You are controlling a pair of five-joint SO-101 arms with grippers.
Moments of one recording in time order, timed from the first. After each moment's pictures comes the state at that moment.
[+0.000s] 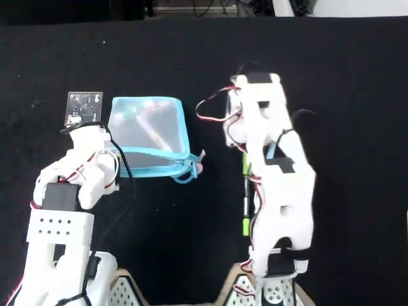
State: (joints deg) left arm -2.5 -56.6 52.0 62.8 0.5; right arm -4.8 42.1 -23.4 94.4 0.5
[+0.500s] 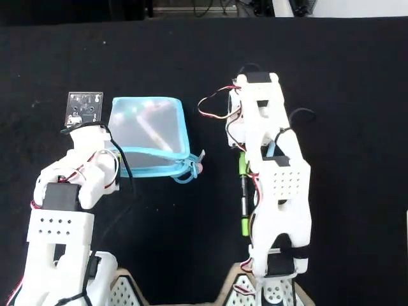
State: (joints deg) left arm -2.5 -56.6 52.0 62.8 0.5; right arm -4.5 47.0 -29.4 97.5 0.5
